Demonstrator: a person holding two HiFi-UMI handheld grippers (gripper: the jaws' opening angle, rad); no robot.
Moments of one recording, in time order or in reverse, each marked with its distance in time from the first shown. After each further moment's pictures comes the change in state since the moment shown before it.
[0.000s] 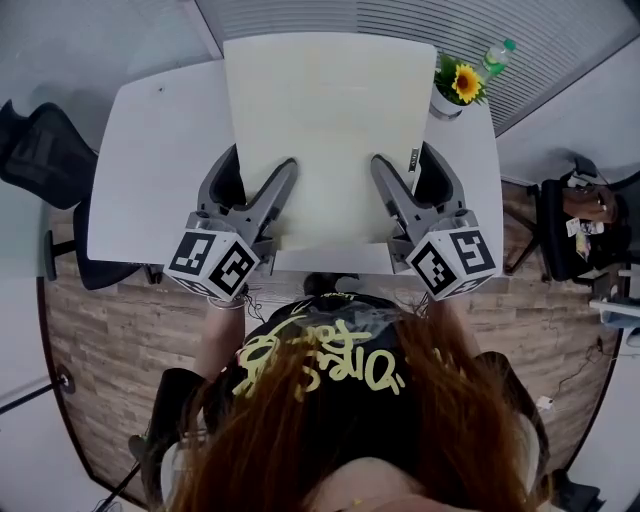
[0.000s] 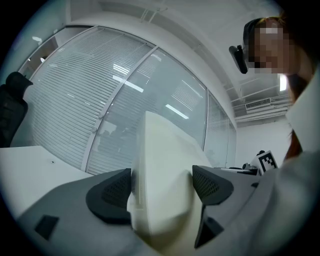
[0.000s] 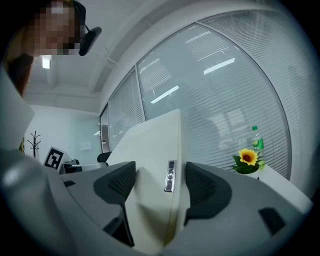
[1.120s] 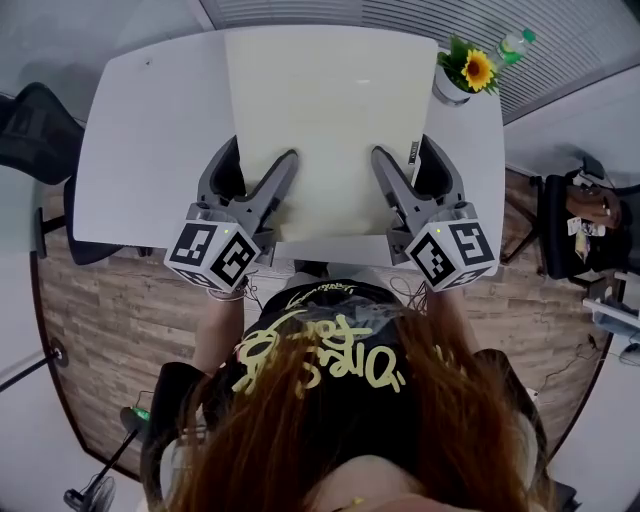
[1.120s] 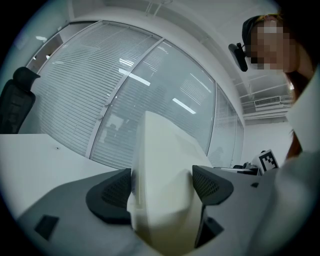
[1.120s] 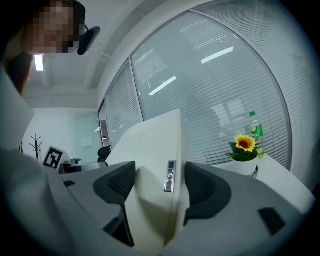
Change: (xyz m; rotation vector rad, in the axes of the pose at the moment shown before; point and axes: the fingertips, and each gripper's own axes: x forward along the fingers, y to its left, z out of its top) left arm 0.022 0.003 -0.048 -0.046 0.068 0.073; right arm 0.008 -0.040 -0.037 0.043 0.096 0.016
